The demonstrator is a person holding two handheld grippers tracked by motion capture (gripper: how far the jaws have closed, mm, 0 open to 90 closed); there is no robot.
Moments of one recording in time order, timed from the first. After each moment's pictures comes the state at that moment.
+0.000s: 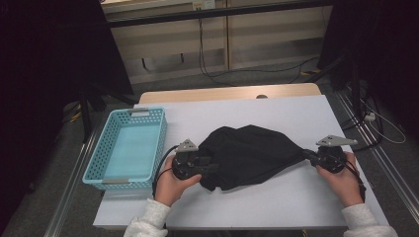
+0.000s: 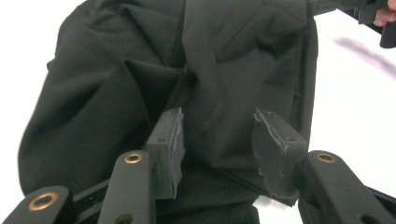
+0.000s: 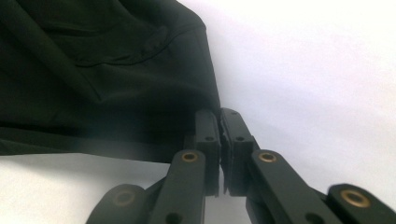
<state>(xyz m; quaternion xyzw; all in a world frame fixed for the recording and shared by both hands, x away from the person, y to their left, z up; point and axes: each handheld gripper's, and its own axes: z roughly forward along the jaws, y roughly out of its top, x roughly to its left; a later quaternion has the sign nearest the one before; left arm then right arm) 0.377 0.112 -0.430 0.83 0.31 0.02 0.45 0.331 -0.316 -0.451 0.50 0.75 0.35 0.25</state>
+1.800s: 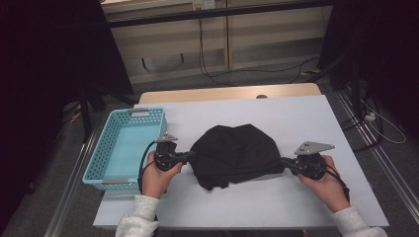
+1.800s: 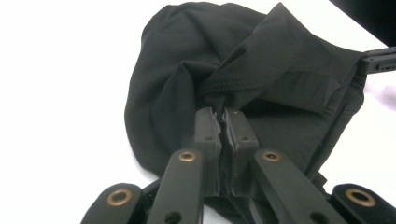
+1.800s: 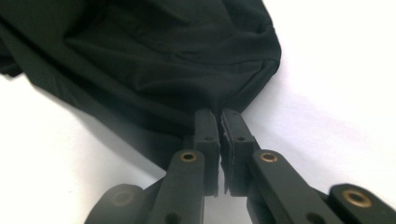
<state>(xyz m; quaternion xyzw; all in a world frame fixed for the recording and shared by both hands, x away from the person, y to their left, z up) 0.401 0.161 -0.424 0.80 0.41 0.03 0.45 0.324 -0.261 -0.448 0.42 0.80 0.38 0.20</state>
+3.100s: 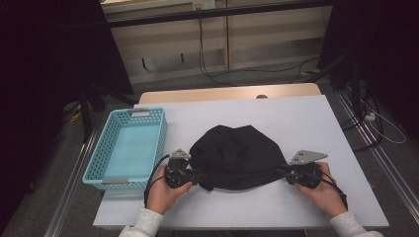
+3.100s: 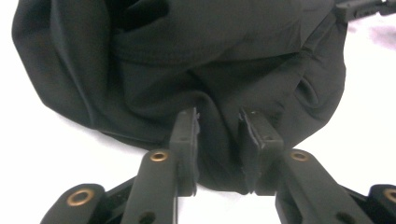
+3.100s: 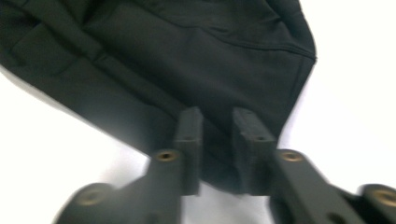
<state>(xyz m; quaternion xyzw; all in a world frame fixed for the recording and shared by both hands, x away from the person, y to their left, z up) 0.366 0.136 -0.444 0.84 0.36 0.00 0.39 0.314 -0.253 -0.467 0.39 0.82 0.36 0.20</state>
